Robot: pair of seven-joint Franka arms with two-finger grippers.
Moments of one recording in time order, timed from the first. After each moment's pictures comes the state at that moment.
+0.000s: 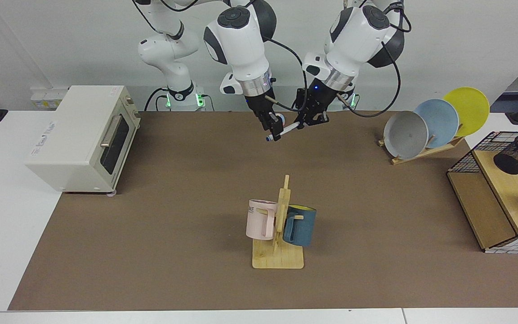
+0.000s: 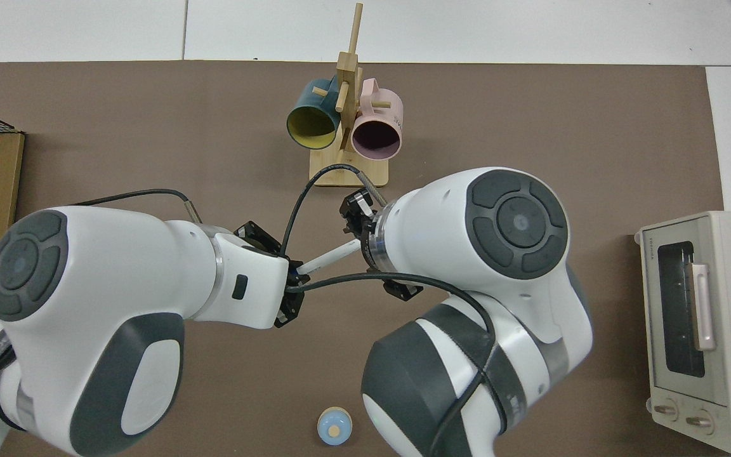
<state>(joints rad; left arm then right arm) -0.24 -0.13 -0.20 -1.95 -0.39 1.99 0.80 0.49 0.15 0.08 -1.63 0.19 1.98 1.53</state>
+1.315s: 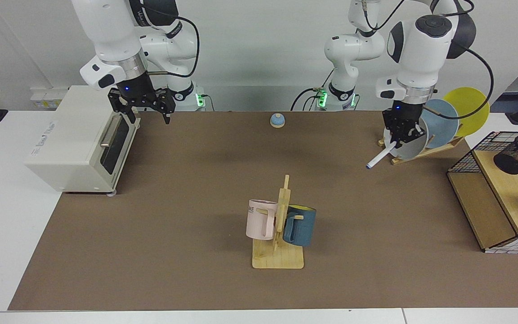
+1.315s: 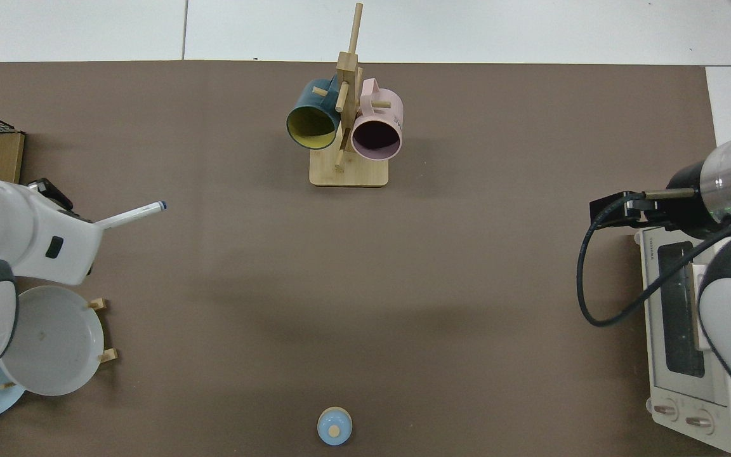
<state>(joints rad) 0.07 -0.13 -0.17 -1.96 0.19 1.96 1.03 0.08 -0.01 0.04 -1.60 0.00 1.59 0.17</state>
